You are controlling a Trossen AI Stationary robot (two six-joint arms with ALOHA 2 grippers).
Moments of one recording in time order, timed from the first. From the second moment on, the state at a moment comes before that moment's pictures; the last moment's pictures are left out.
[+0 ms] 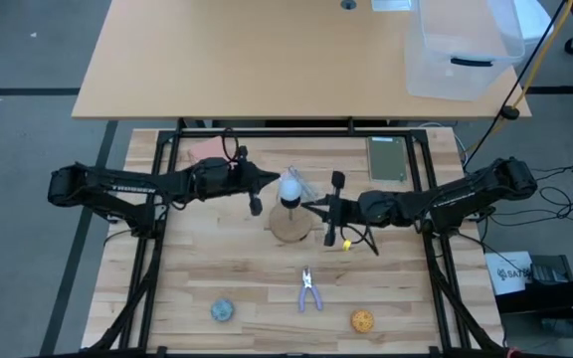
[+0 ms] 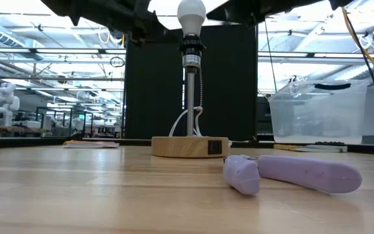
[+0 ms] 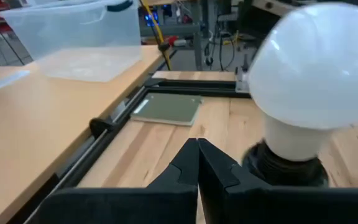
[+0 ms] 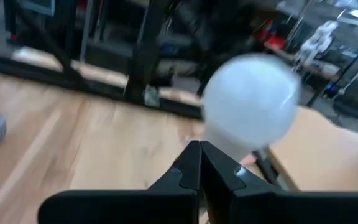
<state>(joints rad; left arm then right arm) 0.13 1.25 0.76 0.29 -0.13 0.09 0.16 1.32 0.78 0.40 0.38 -0.28</state>
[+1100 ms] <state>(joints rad) 0.03 1.20 0.76 0.33 -0.03 0.16 0.11 1.32 0.78 0.53 0.50 -0.36</state>
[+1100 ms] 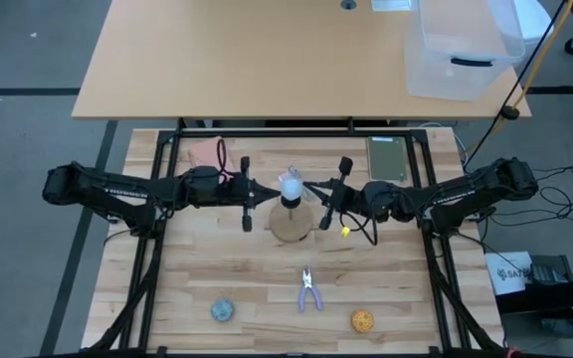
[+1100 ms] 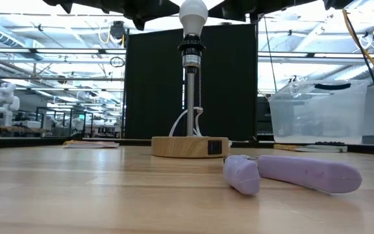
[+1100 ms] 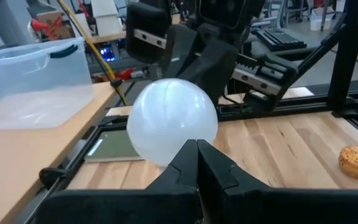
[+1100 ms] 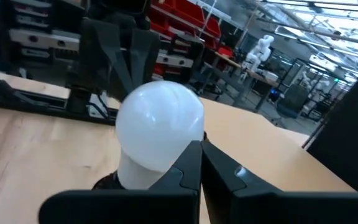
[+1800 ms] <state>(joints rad) 0.10 1.20 0.76 0.32 -0.11 0.09 0.18 1.32 0.78 0.44 0.43 -0.35</state>
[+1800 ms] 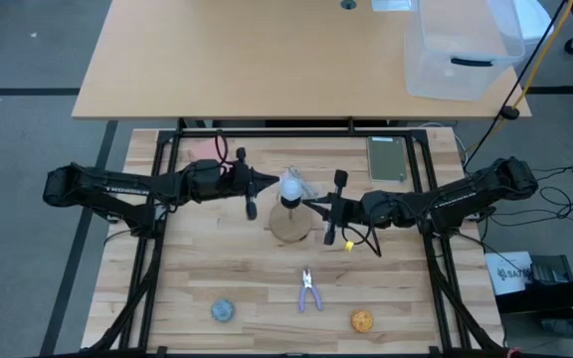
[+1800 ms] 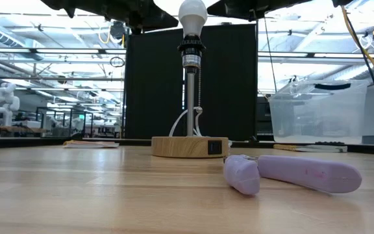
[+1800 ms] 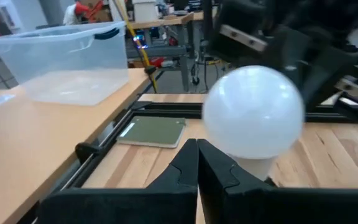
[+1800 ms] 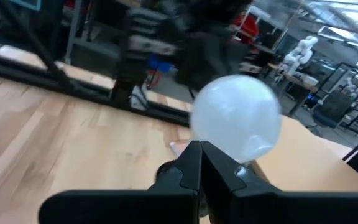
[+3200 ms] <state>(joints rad) 0.05 1.24 0.76 0.38 -0.04 0.14 0.10 1.31 0.78 0.54 0.39 -0.36</state>
